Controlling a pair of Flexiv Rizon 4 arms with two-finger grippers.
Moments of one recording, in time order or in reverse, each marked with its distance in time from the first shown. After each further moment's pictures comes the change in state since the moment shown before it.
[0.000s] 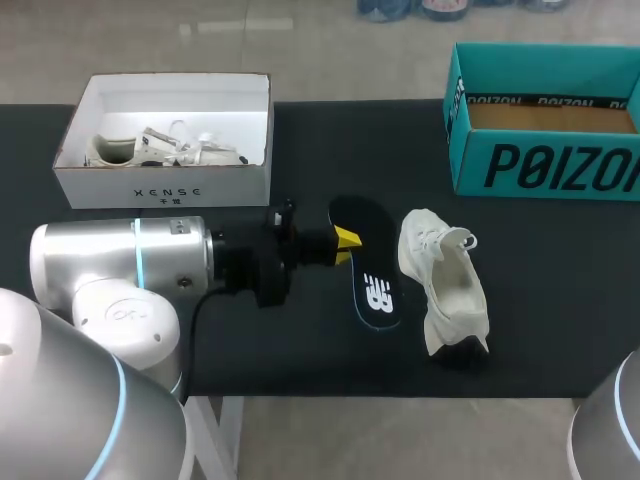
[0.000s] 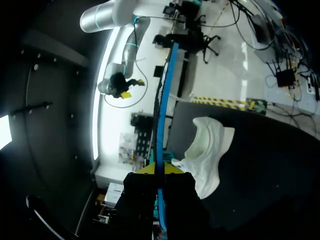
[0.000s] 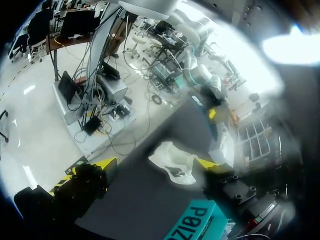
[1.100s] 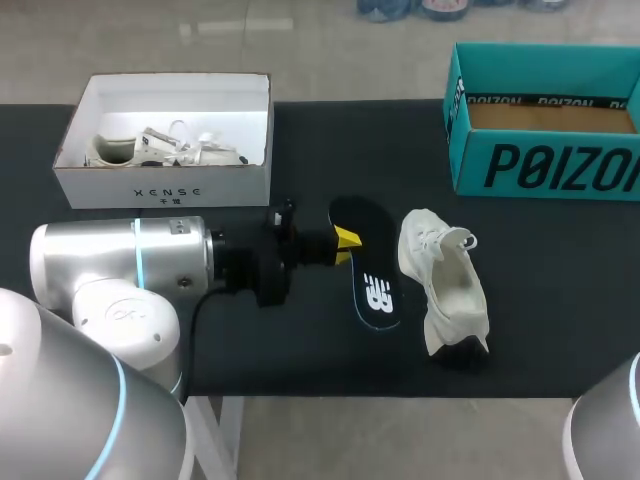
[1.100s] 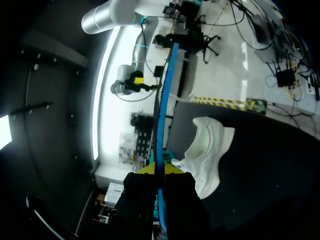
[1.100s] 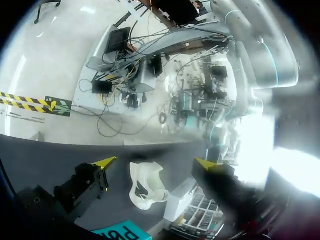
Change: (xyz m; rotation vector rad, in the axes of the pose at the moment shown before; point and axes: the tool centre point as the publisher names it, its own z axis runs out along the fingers) left arm 0.000 0.000 0.000 0.000 0.000 0.000; right arm 0.044 -0.001 0.031 -0.133 -0.095 -0.814
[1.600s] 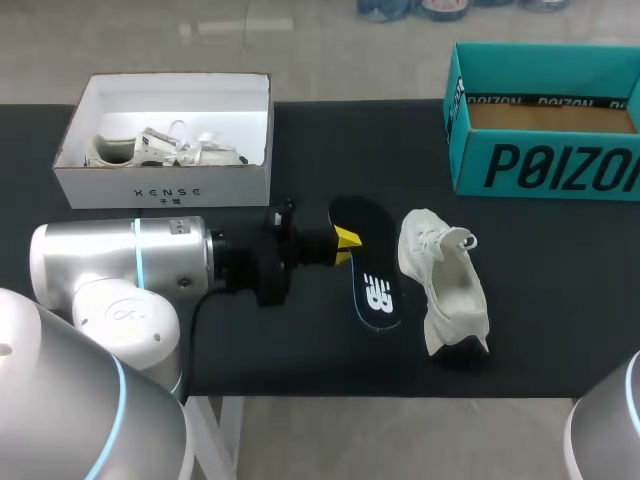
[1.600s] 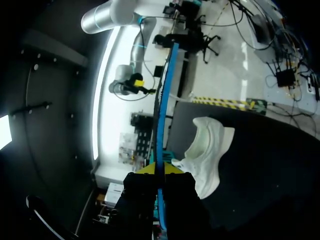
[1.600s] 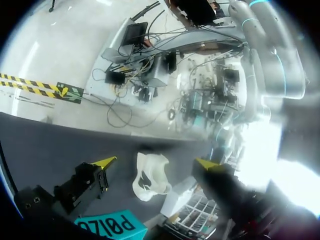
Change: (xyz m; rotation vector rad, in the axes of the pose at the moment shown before) left arm 0.000 0.000 0.000 0.000 0.000 0.000; right arm 0.014 -0.013 -0.021 0.048 0.074 -0.109
